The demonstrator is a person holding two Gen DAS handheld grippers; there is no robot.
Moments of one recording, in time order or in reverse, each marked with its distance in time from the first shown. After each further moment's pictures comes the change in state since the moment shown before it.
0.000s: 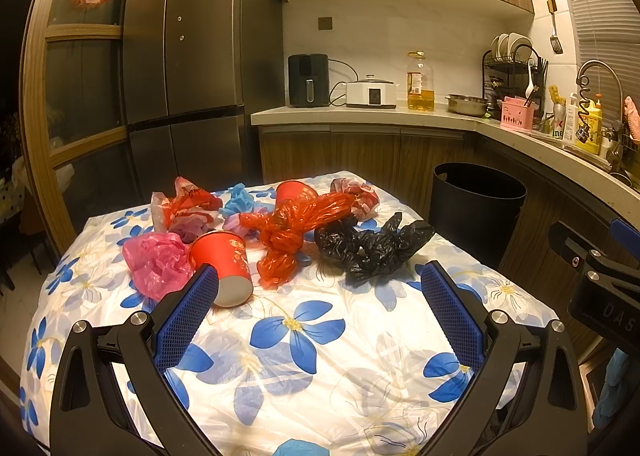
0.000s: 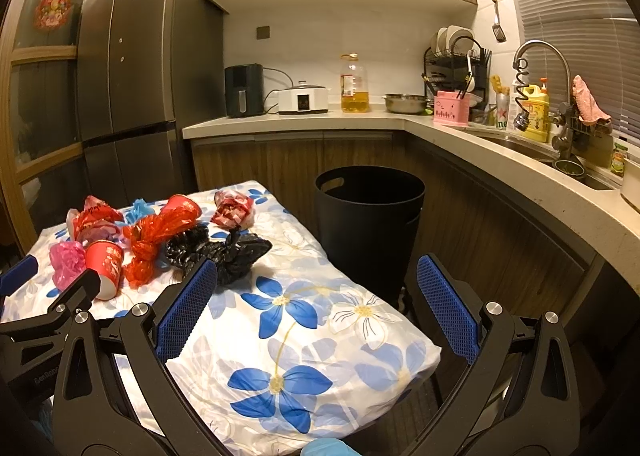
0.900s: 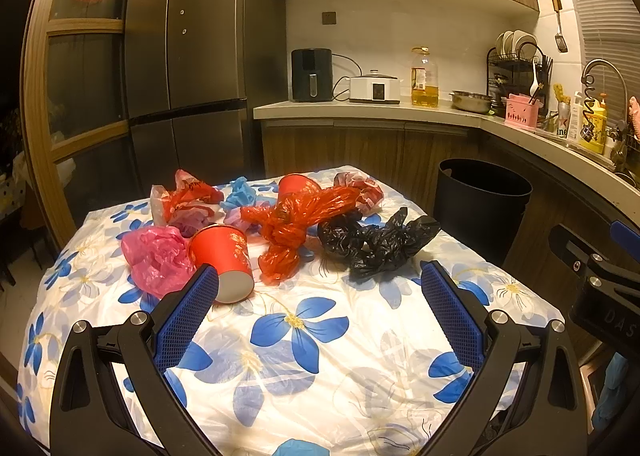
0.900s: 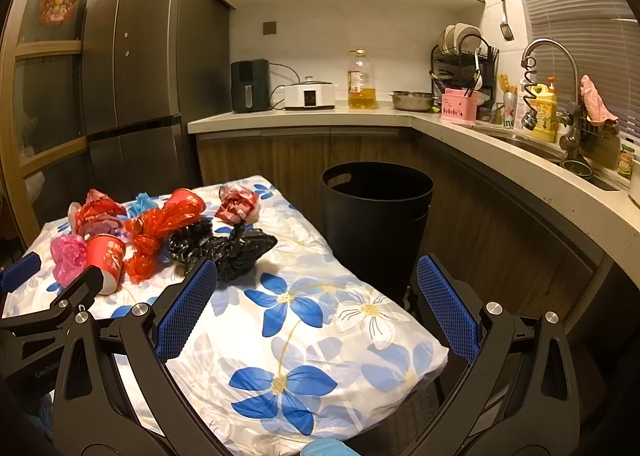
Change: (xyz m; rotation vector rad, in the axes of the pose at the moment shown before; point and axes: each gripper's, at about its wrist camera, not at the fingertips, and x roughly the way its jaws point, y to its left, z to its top) left arm 0.008 0.002 -0.001 -0.013 0.023 0.007; right arm 0.009 0.003 -0.002 -0.016 0.016 0.021
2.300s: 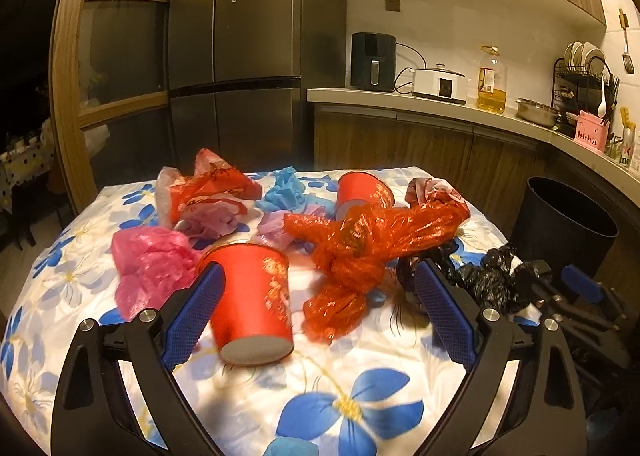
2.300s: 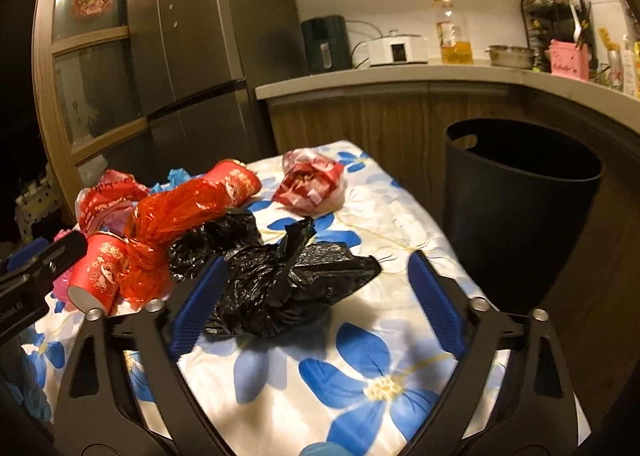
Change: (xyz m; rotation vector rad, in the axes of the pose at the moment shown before) left arm 0.115 0.040 0.020 -0.115 0.041 0.171; right arm 0.186 0.042 -0.007 -0.005 0.129 0.373
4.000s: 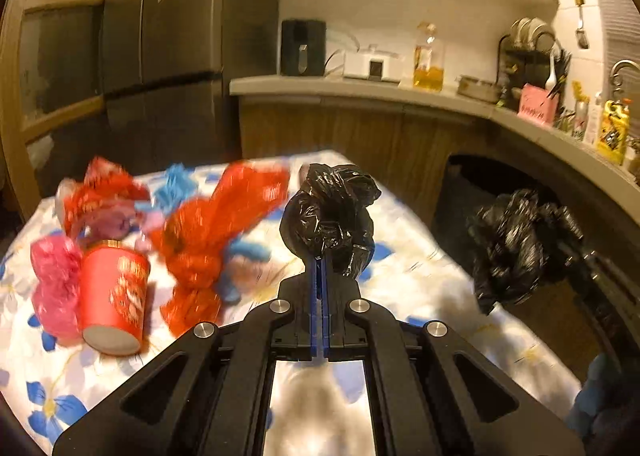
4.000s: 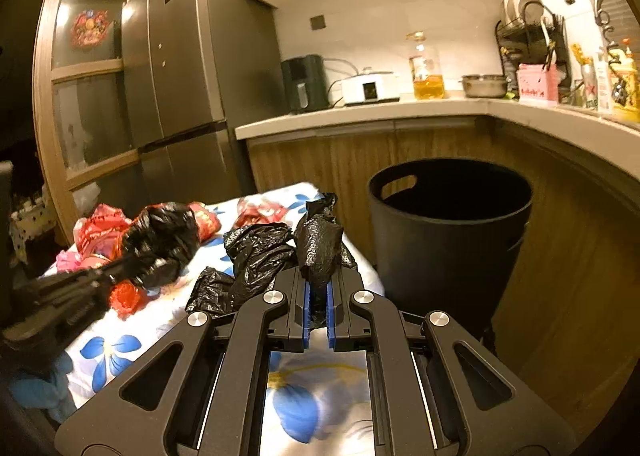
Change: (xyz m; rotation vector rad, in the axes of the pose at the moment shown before) left arm -0.007 -0.100 0.003 0.075 0.026 -0.199; right arm -0.070 -0.066 0.012 0.004 -0.156 -0.061
